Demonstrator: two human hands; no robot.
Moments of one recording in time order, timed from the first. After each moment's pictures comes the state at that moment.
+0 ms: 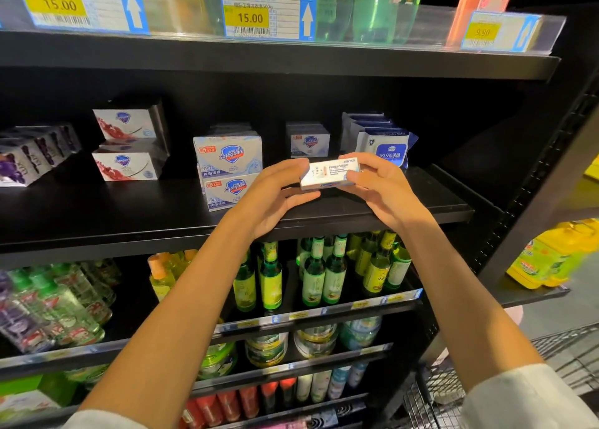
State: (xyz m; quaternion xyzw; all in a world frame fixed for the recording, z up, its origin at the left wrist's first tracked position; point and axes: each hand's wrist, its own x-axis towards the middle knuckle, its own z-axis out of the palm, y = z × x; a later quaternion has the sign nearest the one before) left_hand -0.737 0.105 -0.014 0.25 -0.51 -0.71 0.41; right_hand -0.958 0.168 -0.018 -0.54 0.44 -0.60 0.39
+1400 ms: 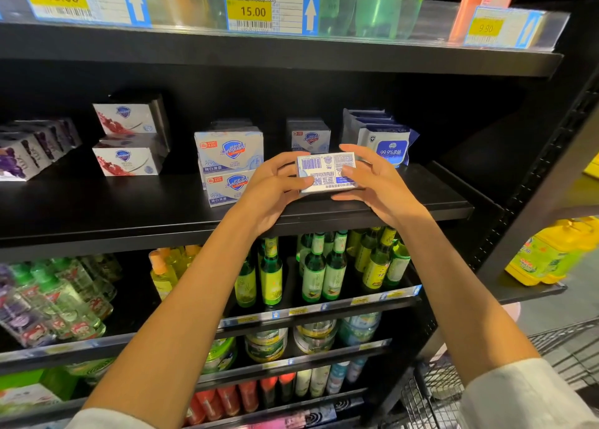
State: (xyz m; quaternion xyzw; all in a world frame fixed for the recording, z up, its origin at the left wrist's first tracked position) left_hand -0.735 0.102 -0.021 0.26 -0.57 -0.66 0.42; right_hand -0.951 0.166 -0.015 -0.53 0.46 -0.58 0.42
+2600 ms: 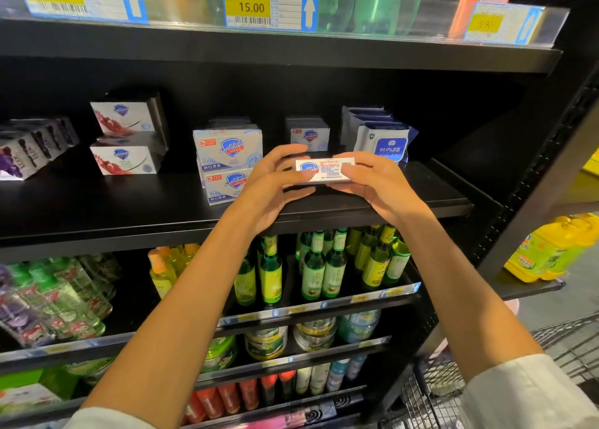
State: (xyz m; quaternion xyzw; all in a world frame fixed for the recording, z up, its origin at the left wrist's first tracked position) left_hand -0.731 0.104 -0.020 0.24 -0.55 -0.68 0.43; right_hand -0.952 0.169 -0.016 -0.53 0.46 -0.58 0.42
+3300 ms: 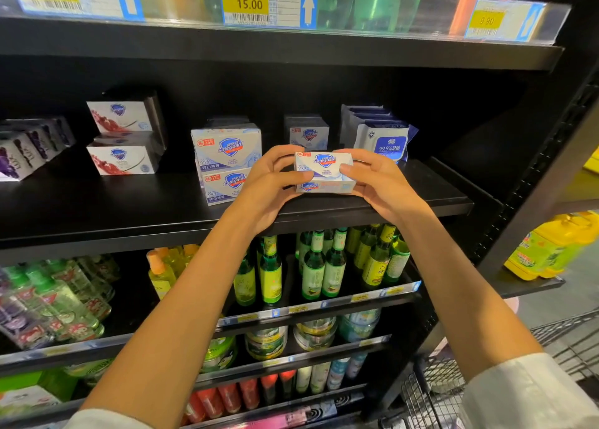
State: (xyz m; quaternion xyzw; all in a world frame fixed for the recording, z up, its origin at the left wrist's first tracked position) left_hand -0.734 0.105 -0.018 0.24 -0.54 -0.68 0.44; right_hand -0.953 0.164 -0.015 -0.52 0.48 -0.57 0.42
